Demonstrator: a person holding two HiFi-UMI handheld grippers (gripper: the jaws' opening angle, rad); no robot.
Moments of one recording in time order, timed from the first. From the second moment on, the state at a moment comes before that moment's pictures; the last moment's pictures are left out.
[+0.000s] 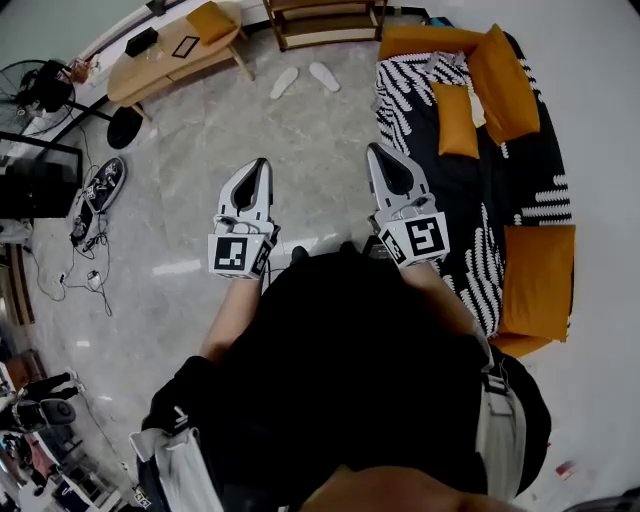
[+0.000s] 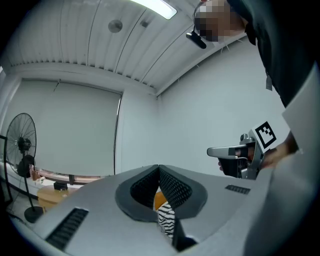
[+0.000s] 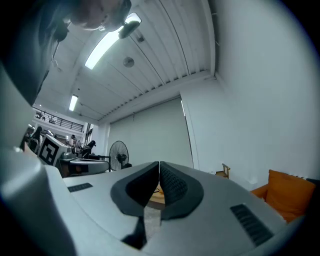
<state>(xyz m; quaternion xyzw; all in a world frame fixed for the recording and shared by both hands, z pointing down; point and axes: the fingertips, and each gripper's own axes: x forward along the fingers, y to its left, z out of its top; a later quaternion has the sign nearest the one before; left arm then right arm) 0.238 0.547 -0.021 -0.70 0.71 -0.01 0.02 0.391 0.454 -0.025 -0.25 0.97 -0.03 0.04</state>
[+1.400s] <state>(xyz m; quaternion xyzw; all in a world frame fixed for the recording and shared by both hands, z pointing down) 0.069 0.373 0.016 -0.67 0.74 0.01 -0.03 0.240 0.257 -0.001 -0.22 0.97 -0.05 0.02</state>
